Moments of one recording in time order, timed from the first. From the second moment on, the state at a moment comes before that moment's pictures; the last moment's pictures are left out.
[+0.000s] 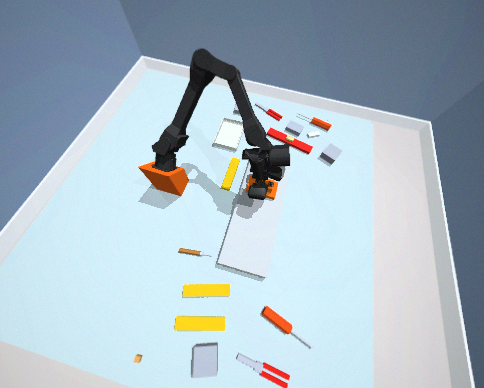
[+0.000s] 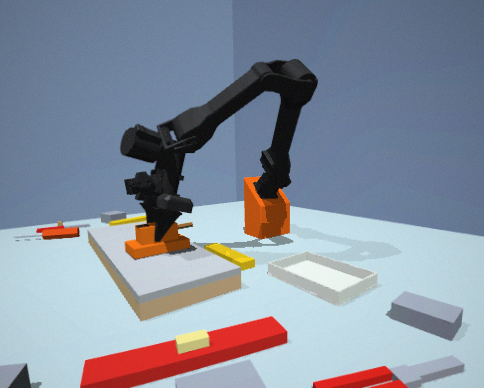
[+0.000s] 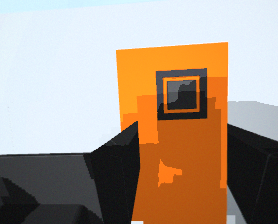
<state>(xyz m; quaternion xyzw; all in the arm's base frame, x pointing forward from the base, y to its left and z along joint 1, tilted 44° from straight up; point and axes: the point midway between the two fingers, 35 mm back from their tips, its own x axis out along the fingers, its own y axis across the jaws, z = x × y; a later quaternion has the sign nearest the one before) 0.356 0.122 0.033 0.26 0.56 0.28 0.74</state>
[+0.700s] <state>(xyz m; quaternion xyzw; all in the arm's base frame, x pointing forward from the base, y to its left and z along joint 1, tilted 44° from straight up) 0.362 0.066 -0.021 0.26 0.56 0.28 0.74</state>
